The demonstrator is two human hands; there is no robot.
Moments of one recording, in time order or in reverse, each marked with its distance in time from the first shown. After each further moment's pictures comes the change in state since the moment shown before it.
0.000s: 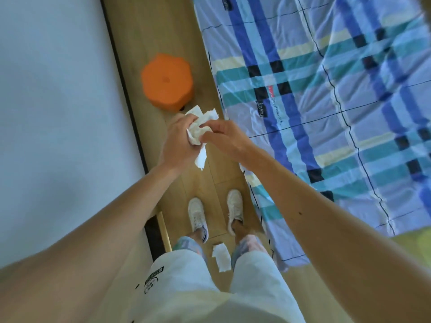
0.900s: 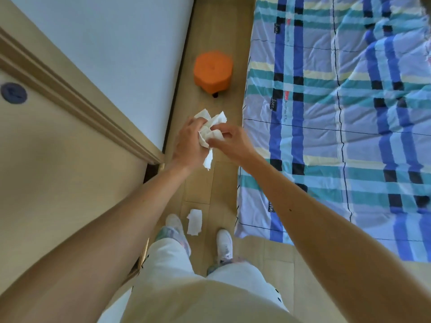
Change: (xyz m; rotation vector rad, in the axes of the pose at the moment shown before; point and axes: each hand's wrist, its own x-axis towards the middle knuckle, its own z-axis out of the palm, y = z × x) left_hand -0.314 0.160 0.093 0.161 0.373 -0.218; right_hand -0.305 0.078 -0.013 -0.112 -0.124 -0.238
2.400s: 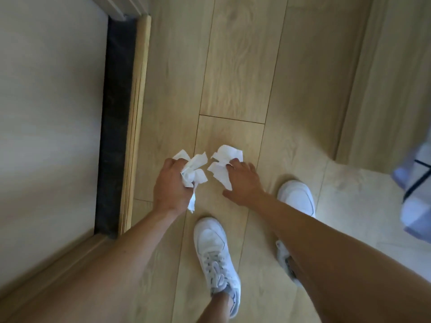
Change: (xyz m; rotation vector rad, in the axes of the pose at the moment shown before) left_hand -0.284 -0.615 0.409 0.105 -0.334 -0.533; right_hand 0.011 0.730 0.451 -0.892 -0.553 0.129
